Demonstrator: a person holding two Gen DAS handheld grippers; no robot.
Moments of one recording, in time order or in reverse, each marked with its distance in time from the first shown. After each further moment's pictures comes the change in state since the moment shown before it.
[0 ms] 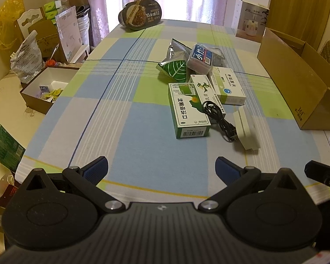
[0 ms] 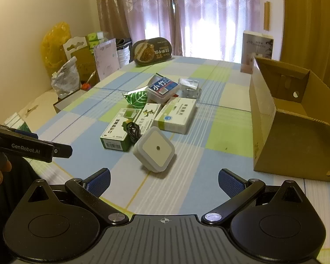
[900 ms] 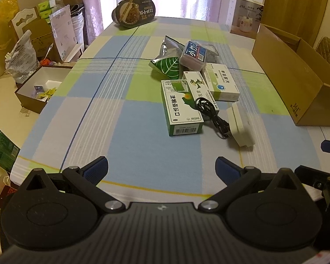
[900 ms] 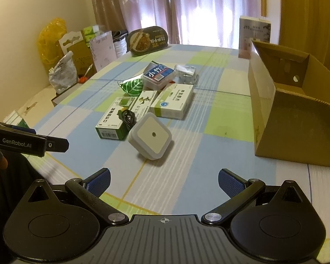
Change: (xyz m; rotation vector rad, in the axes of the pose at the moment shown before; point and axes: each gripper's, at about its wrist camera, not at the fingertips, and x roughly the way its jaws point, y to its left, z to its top) left arm 0.003 -0.005 -0.001 0.006 0.016 -0.022; right arm 0.008 -0.010 -0.007 0.042 0.058 0.008
